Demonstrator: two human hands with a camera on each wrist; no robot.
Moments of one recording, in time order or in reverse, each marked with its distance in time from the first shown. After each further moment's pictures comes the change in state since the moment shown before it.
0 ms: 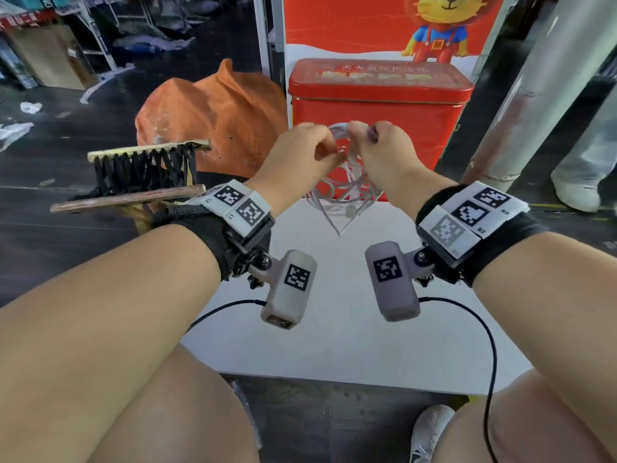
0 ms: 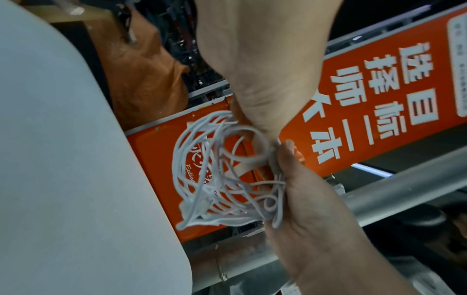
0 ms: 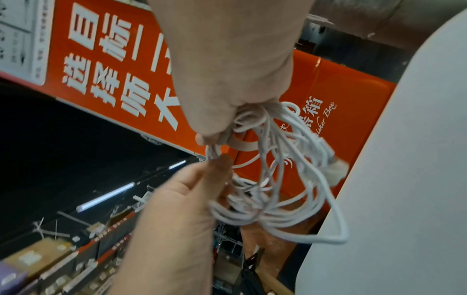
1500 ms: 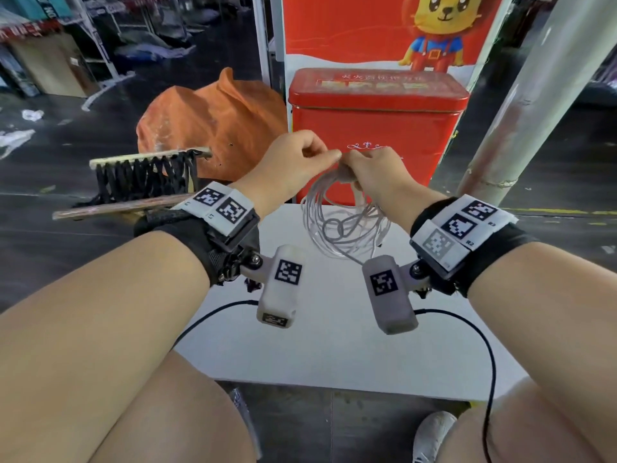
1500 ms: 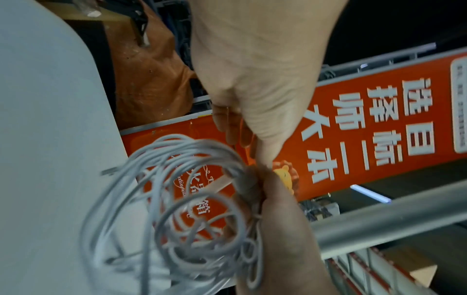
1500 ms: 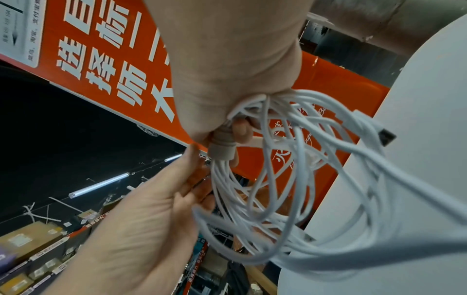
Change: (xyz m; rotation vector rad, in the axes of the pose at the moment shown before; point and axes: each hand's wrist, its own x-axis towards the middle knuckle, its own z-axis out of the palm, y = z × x) left_hand -0.004 0.006 -0.015 -0.381 -0.103 -0.271; right_hand -0.011 -0.004 0.005 0.178 -0.127 0.154
